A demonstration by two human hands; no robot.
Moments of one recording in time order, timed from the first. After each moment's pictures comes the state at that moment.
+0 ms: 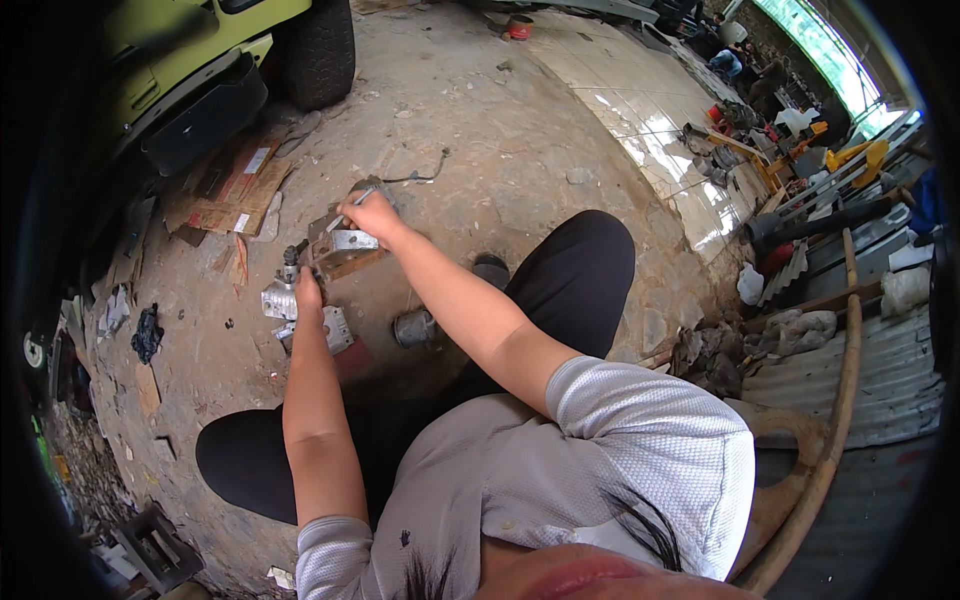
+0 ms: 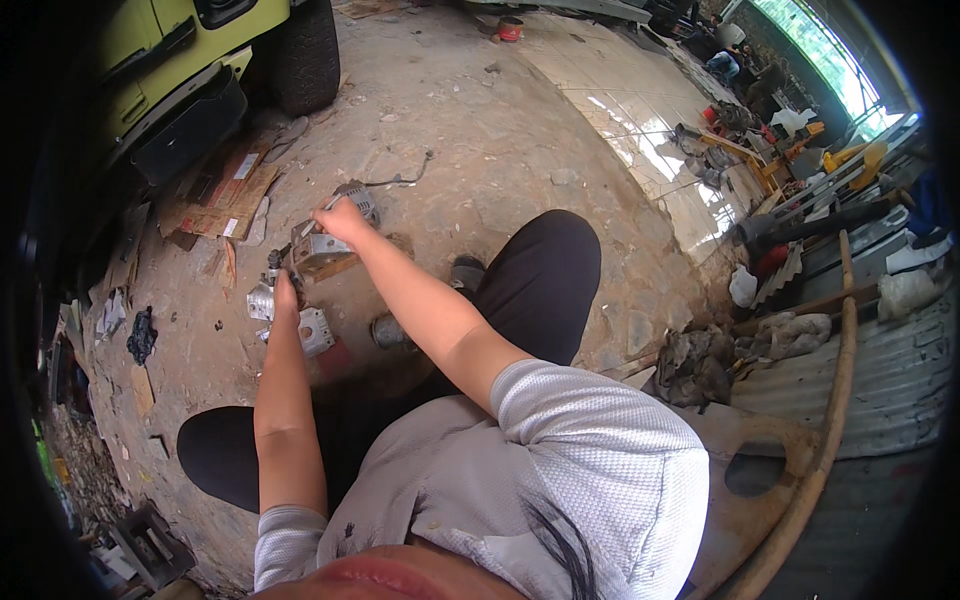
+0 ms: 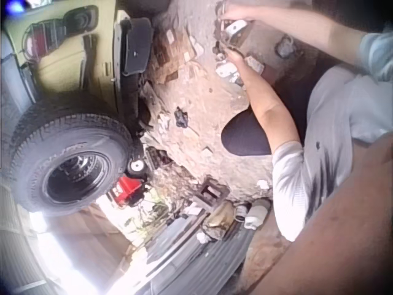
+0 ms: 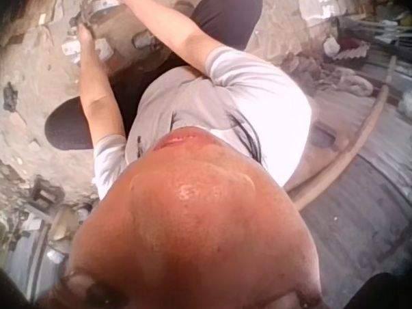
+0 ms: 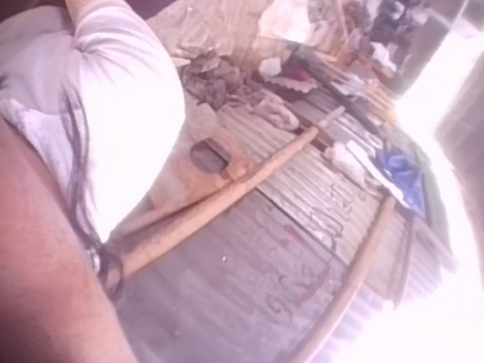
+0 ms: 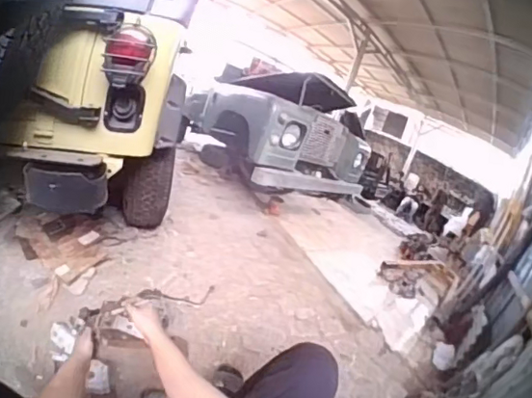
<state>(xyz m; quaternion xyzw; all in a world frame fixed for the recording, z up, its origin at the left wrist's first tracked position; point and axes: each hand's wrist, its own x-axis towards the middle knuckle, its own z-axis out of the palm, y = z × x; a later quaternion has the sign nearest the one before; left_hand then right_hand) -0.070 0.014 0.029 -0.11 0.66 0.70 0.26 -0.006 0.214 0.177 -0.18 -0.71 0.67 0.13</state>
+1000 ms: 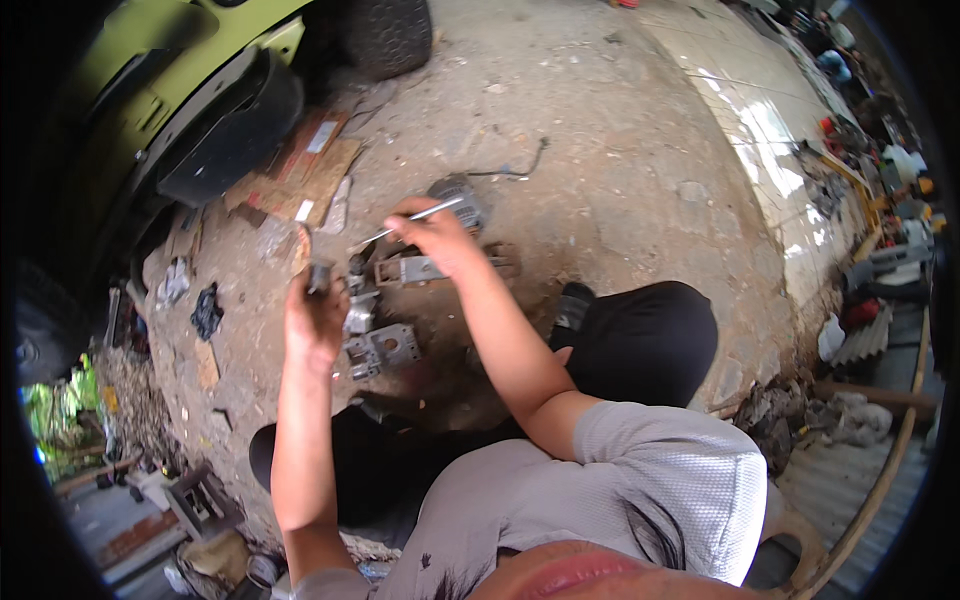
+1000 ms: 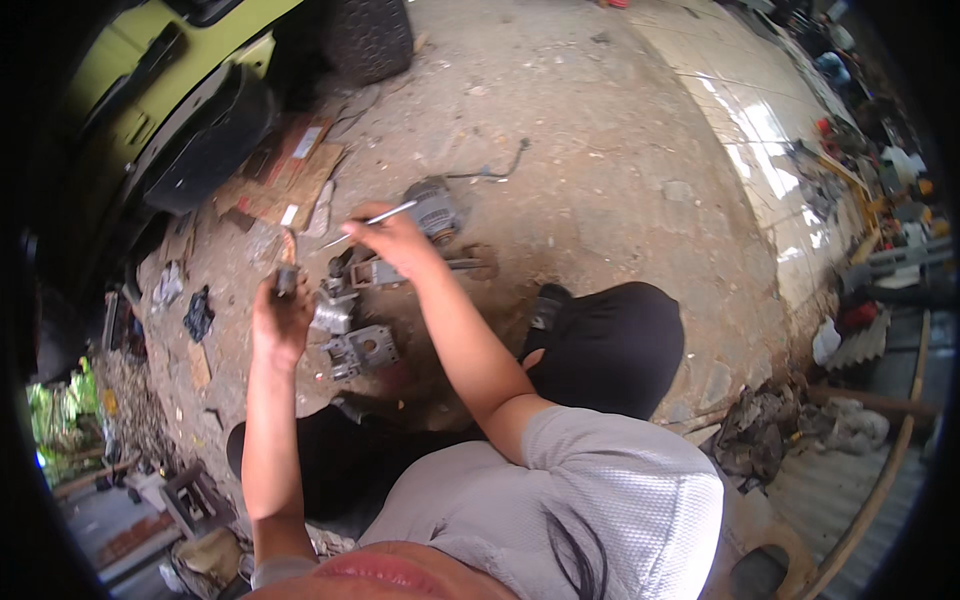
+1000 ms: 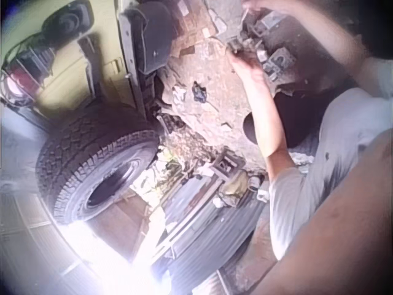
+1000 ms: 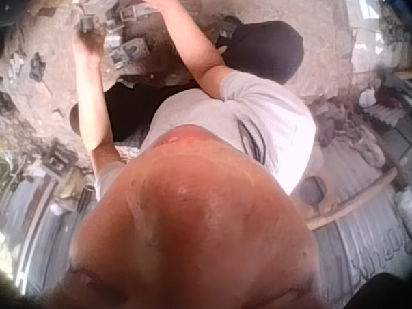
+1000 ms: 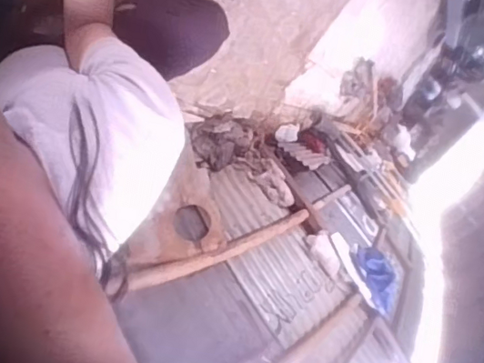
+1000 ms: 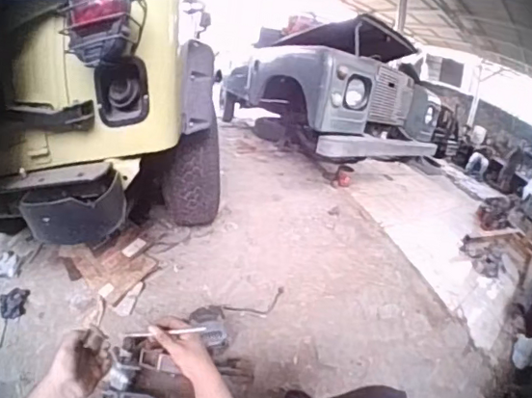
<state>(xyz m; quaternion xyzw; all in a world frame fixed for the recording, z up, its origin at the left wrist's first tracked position) -0.096 -0.009 0.257 -0.16 0.44 0.84 0.29 -0.053 0.232 0.215 -0.05 -0.54 0.83 0.11</state>
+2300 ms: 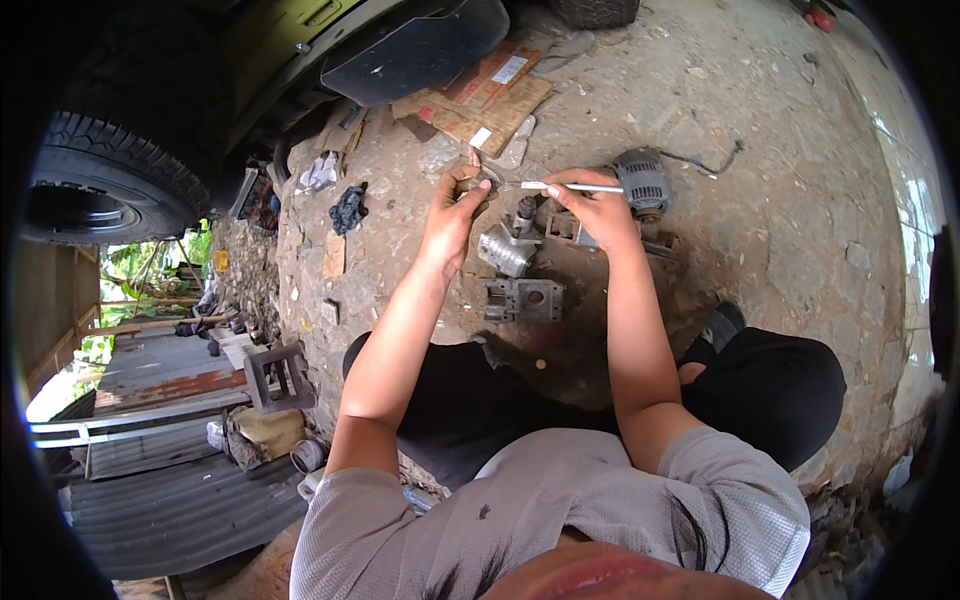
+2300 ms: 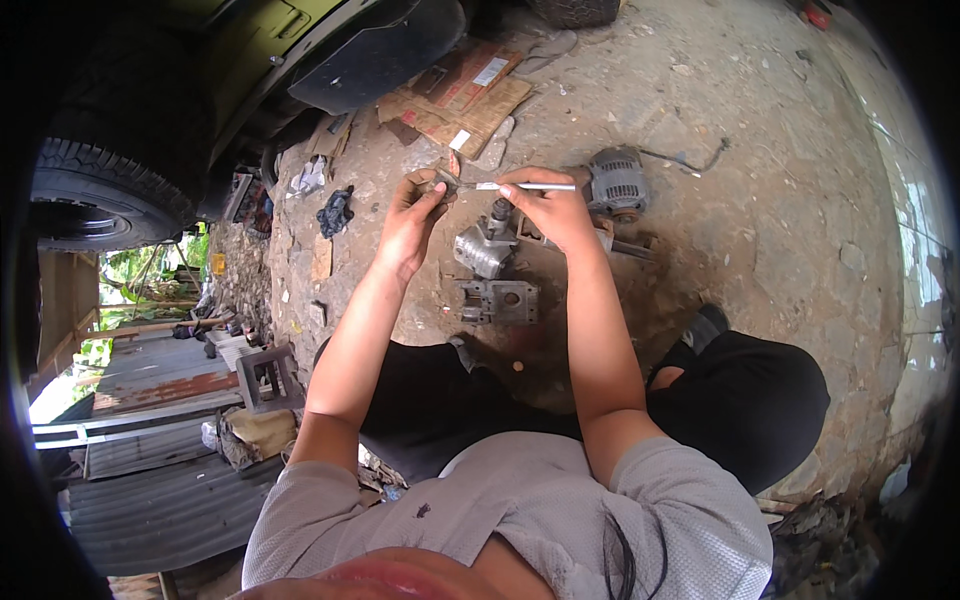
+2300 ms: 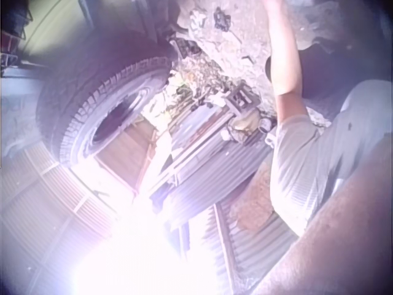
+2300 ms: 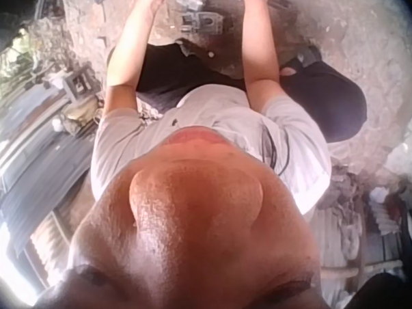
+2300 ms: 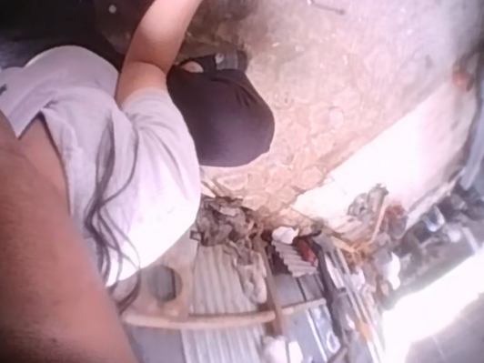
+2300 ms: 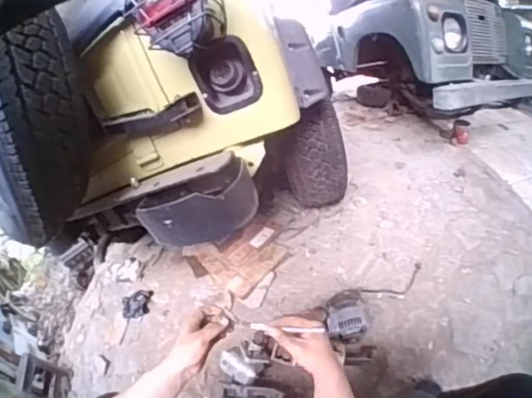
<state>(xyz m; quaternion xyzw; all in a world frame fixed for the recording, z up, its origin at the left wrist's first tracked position) -0.153 -0.028 0.242 0.01 0.68 0.72 0.18 -0.088 0.202 0.184 0.04 -0.62 0.78 0.12</state>
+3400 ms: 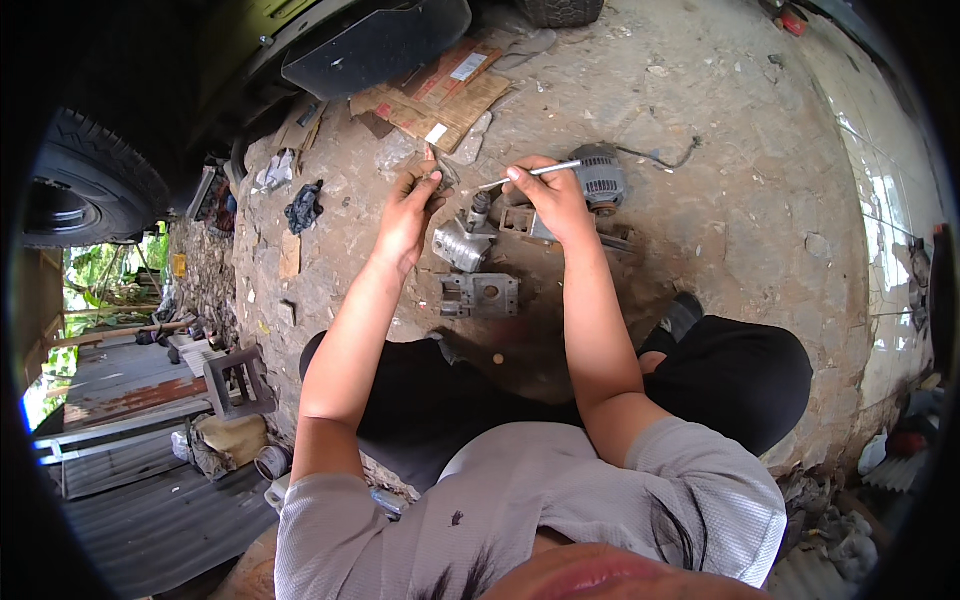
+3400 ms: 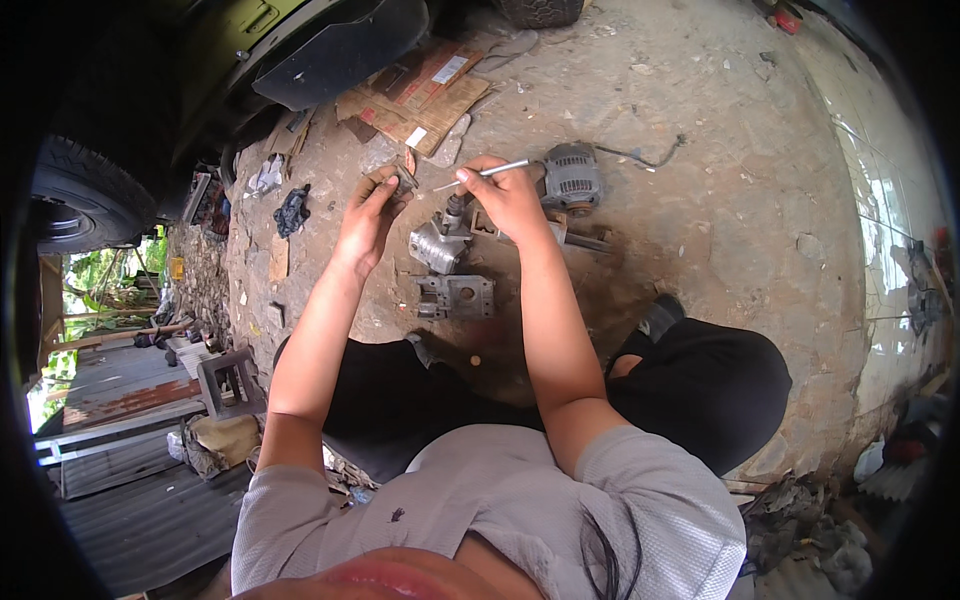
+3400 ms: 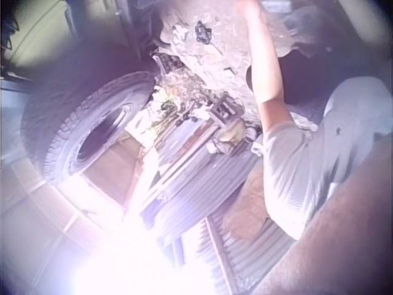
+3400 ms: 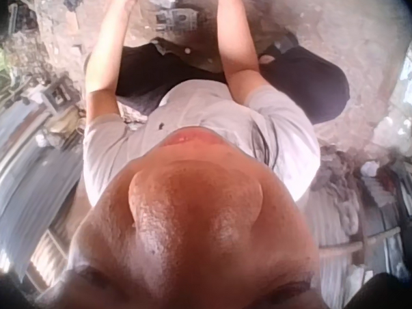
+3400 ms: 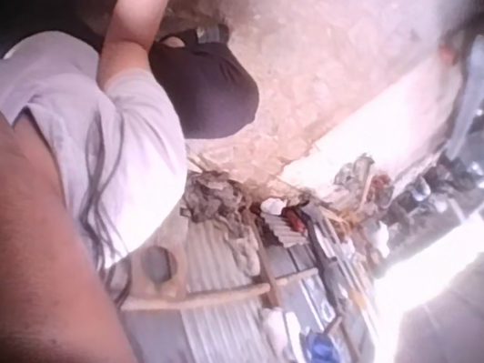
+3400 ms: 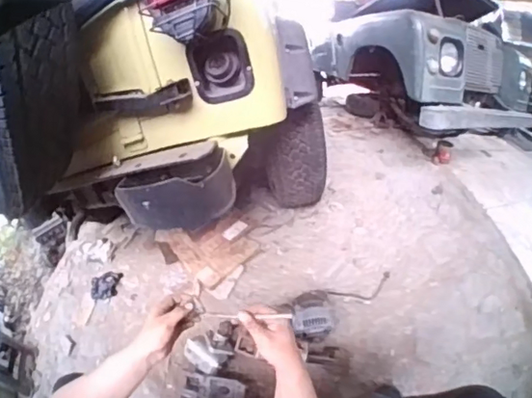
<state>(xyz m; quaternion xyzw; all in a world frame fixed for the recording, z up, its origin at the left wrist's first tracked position) -0.152 -0.028 0.238 -0.01 0.65 0.73 0.19 -0.088 0.202 0.189 0.04 -0.61 0.78 0.11</state>
